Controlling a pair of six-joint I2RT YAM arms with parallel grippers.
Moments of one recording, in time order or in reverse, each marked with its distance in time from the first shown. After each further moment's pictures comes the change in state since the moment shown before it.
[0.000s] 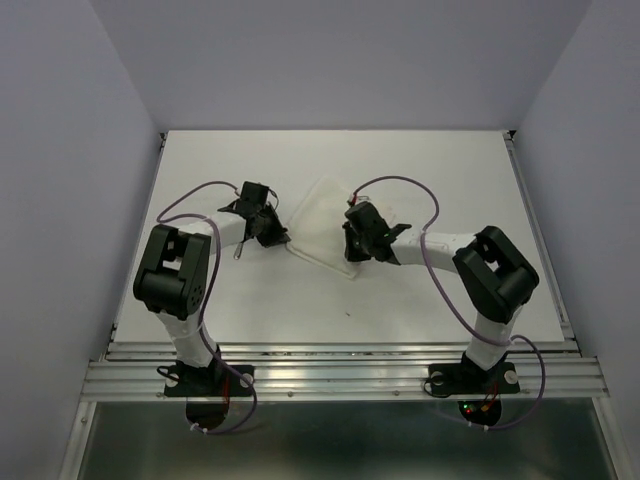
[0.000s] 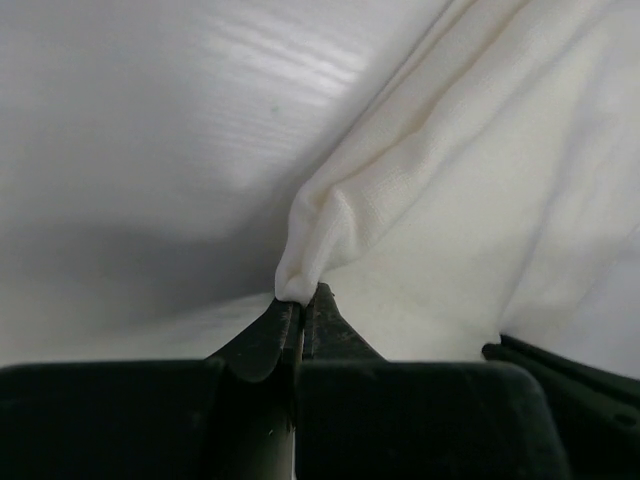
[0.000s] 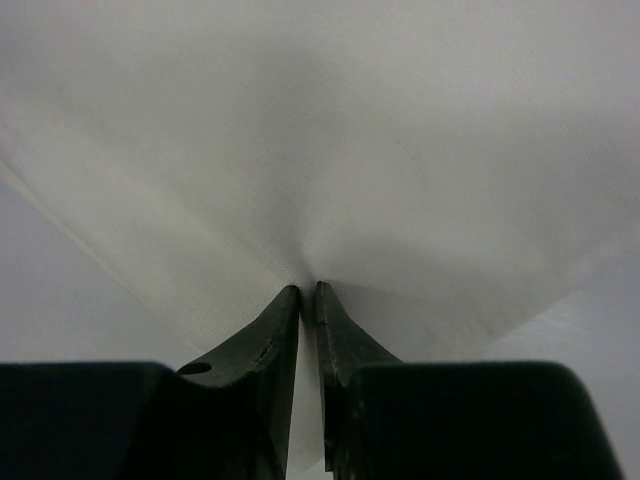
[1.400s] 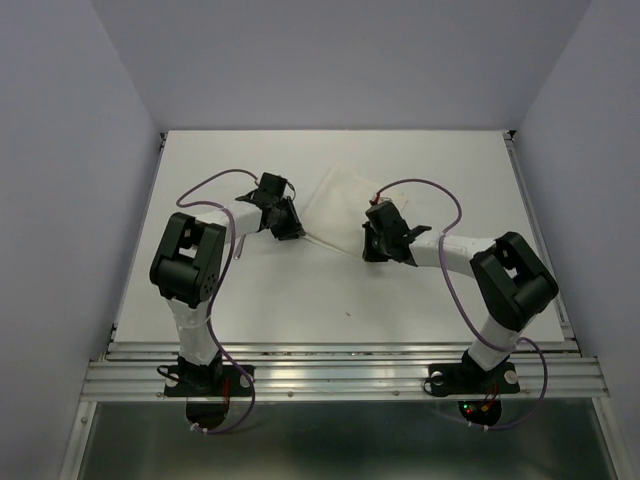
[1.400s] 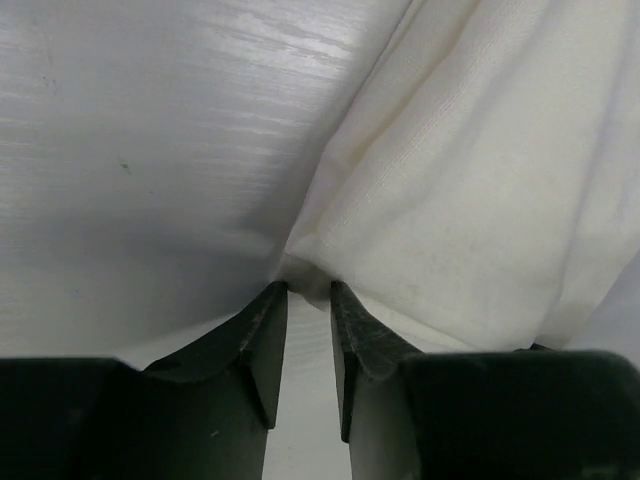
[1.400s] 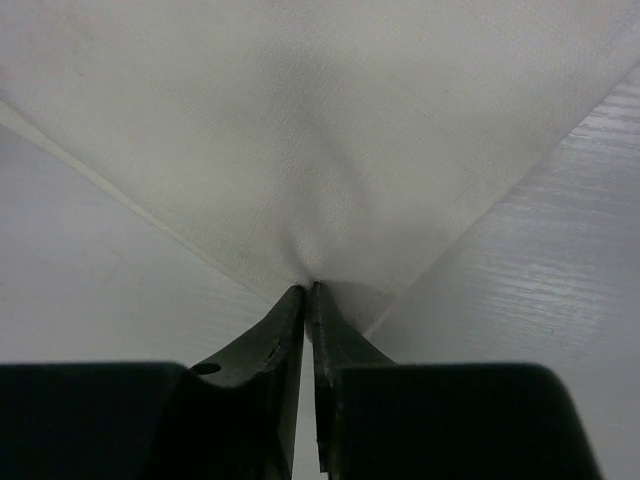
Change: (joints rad) left arm -0.090 0.156 0.219 -0.052 0.010 0.057; right arm -0.158 -0.100 -0.104 -0.007 -0.026 0.048
